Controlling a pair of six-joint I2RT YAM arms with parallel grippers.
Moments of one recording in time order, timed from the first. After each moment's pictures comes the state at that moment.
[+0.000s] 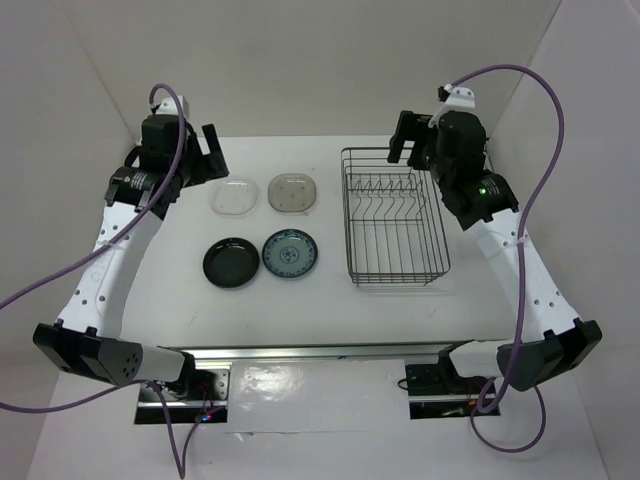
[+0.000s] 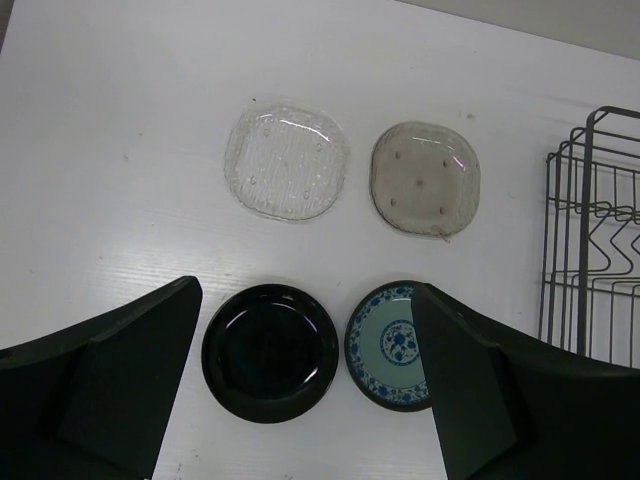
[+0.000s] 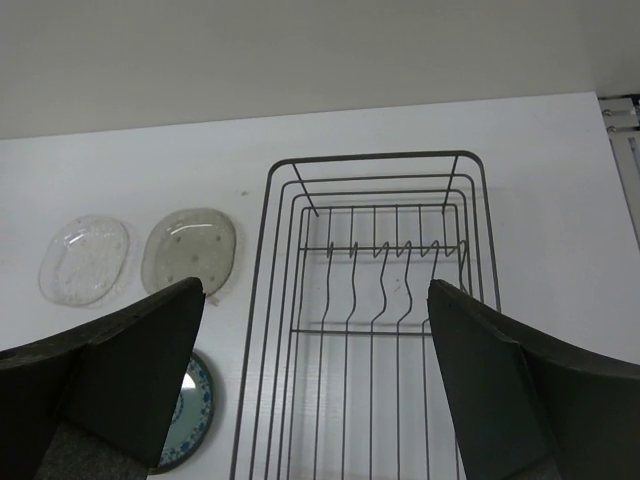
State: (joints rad) left arm -0.20 1.36 1.62 -0.80 -0.23 -0.34; right arm 0.33 1.30 1.54 -0.50 0.25 0.25
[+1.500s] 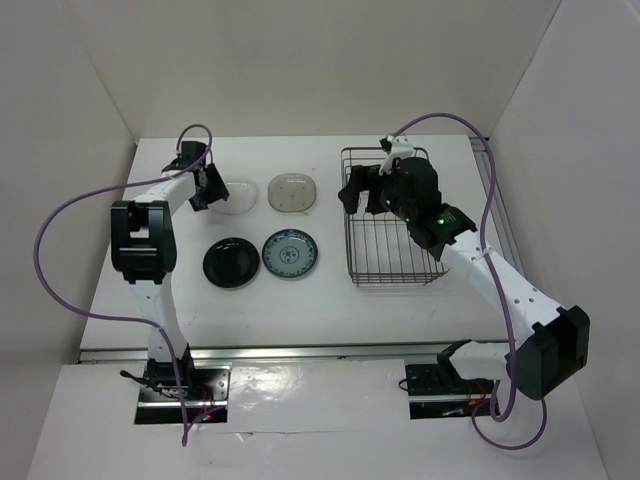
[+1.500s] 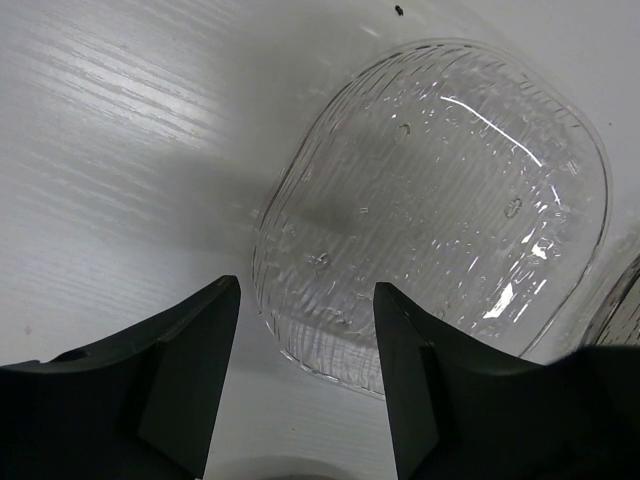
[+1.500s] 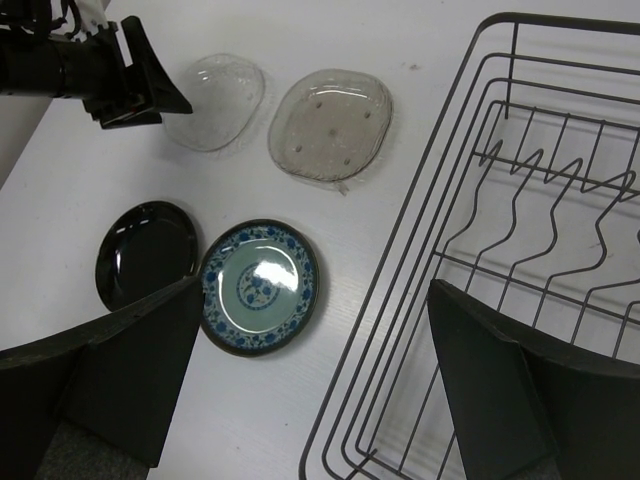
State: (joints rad) left arm 0.03 2.09 1.58 -0.46 -0.07 -0.48; right arm 0.50 1.26 1.14 -0.22 -0.03 0.30
